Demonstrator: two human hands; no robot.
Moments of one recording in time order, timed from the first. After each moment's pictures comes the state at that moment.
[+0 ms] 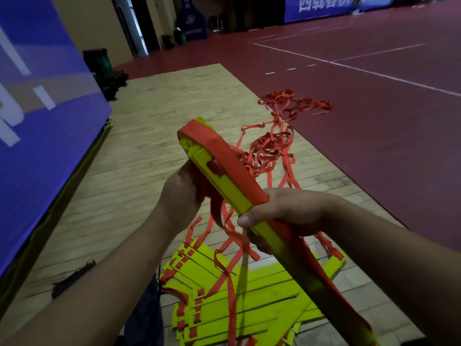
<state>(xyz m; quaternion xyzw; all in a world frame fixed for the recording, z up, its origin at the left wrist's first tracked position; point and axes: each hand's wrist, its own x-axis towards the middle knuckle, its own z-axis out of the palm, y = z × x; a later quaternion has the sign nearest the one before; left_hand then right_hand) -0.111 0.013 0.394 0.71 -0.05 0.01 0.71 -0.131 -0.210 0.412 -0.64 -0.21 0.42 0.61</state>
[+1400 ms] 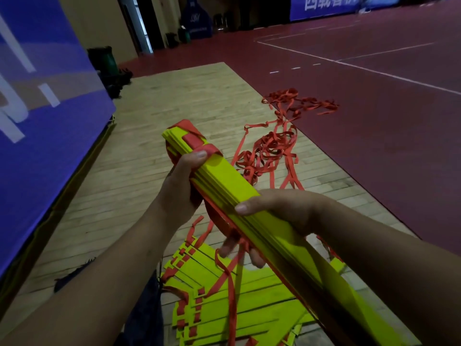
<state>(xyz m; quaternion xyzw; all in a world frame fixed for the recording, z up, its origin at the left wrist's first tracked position) -0.109 -0.004 0.415 0.61 -0.11 -0.04 0.79 -0.112 -0.204 0.396 -0.53 -0.22 0.53 0.62</state>
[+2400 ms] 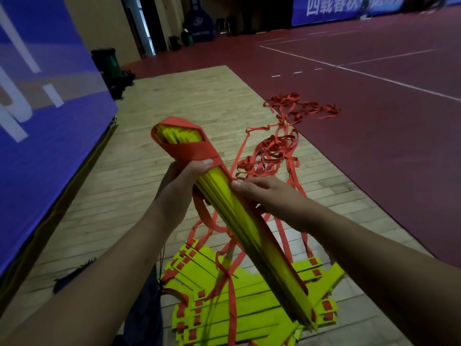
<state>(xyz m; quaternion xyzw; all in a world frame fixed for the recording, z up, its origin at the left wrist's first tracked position) -0.116 0.010 0.418 0.72 -0.13 0.07 0.68 -0.113 -0.188 0.397 -0.78 -0.16 0.17 0.58</state>
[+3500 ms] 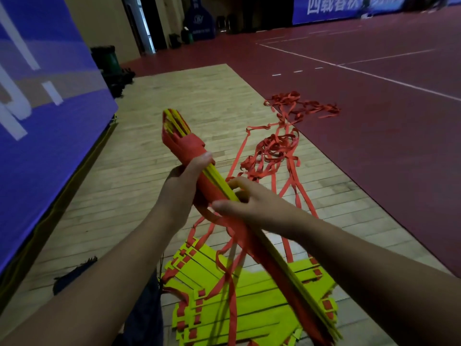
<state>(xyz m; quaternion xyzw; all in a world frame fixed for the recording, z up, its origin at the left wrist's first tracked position) -0.110 0.005 0.409 0.68 0.02 0.05 0.73 -0.123 -0.163 0.396 -0.80 -0.17 0.17 0.55</state>
